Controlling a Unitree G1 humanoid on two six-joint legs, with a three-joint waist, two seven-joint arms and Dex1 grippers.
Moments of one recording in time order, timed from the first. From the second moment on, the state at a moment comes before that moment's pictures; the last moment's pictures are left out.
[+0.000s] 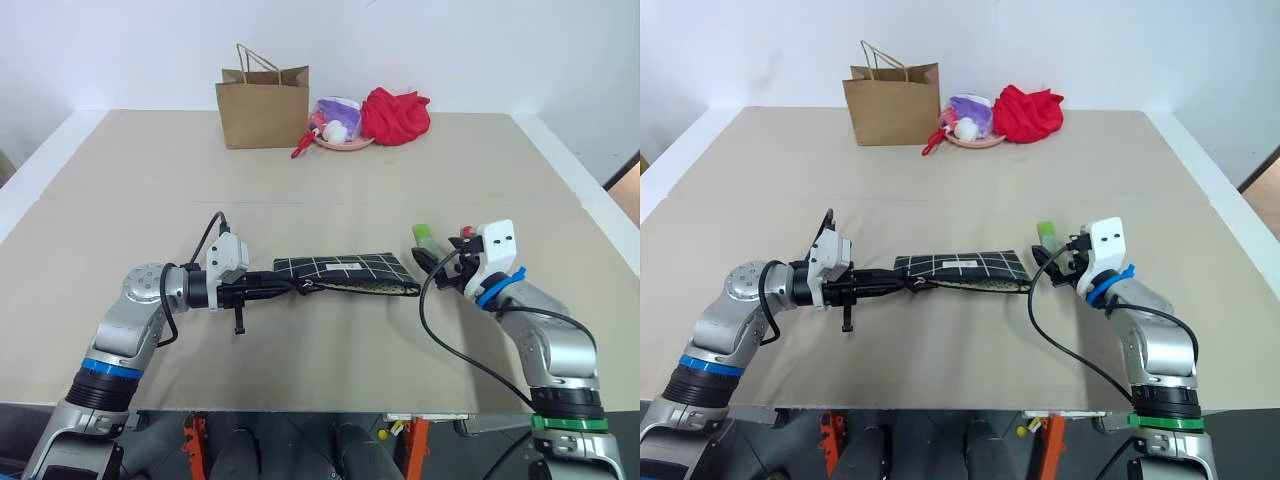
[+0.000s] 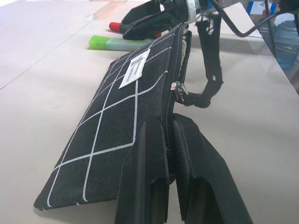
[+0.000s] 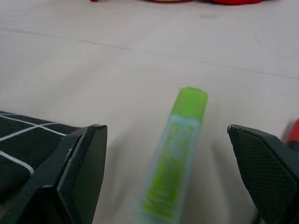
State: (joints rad) left arm -0.42 0.55 -0.09 -0.03 -0.39 0.22 -1.18; right arm -0.33 -0.48 -0.19 -0.02 0.32 0.50 0.45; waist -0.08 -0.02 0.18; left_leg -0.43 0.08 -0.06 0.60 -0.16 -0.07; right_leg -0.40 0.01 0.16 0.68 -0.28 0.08
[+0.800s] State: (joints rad) left arm -0.42 0.55 -0.09 -0.03 -0.39 0.22 -1.17; right arm -0.28 -0.35 -0.11 -0.06 0.20 0.49 0.26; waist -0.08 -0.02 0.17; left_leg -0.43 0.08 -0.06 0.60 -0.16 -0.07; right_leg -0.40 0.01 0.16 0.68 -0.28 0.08
